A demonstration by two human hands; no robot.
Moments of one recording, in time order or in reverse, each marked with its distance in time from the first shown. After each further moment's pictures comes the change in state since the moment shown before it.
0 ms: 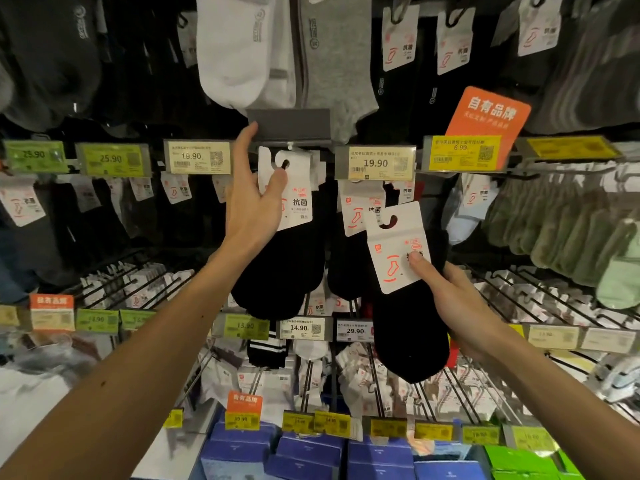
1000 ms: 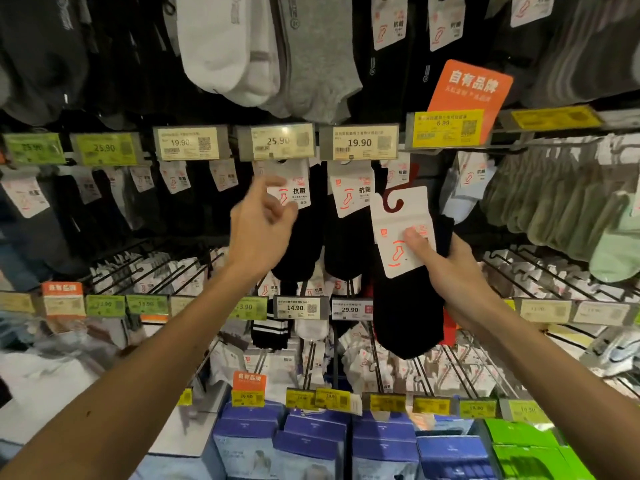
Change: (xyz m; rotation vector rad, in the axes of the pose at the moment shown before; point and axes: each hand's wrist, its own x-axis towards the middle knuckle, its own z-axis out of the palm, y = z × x) left_hand -0.051 -0.002 0.007 0.287 -0.093 -0.016; right_hand 0.006 0.008 -0.015 0.064 0.113 -0.125
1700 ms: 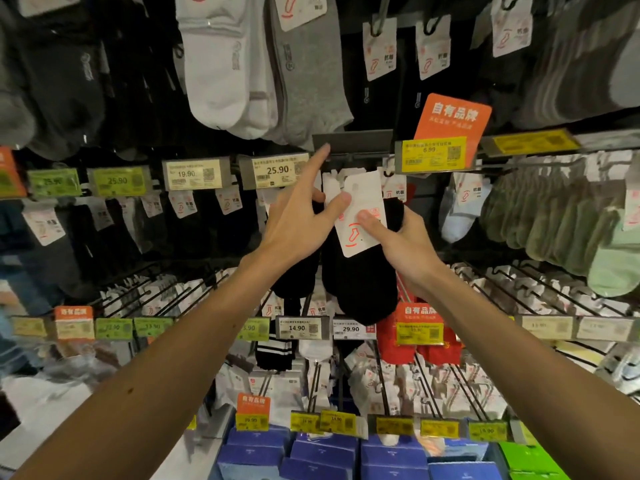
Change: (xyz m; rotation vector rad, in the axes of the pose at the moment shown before) left_hand 0.029 0.049 0.023 0.086 -0.219 0.095; right_hand 0.044 -0.022 0.044 -0.041 -0.091 -0.217
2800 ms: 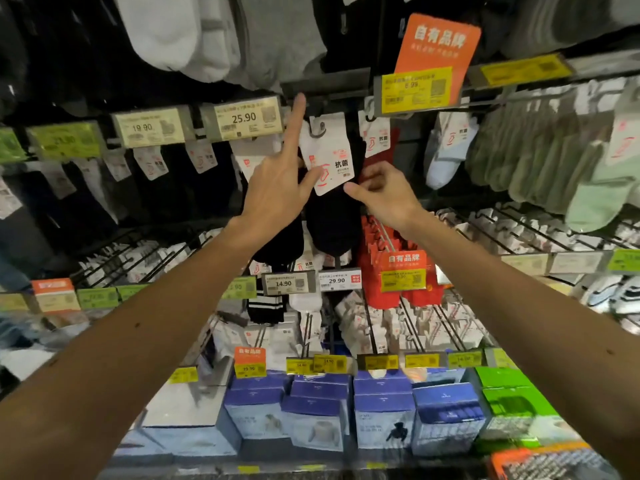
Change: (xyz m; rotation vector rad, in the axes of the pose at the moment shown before) left_hand -0.001 -0.025 0.022 0.277 0.016 0.212; right_hand 0.035 0.044 -0.029 -0.453 0.038 0.121
